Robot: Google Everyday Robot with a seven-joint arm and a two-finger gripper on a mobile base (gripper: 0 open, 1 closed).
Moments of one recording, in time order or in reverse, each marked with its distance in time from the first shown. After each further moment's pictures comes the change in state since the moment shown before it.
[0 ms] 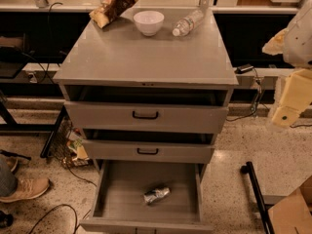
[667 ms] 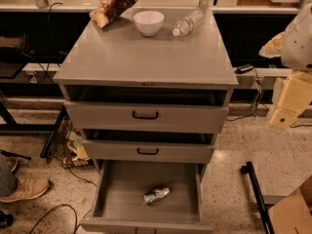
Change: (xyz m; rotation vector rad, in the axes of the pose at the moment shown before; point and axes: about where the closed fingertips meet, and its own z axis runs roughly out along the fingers) arm -0.001 0.002 0.007 -0.016 -0.027 -0.008
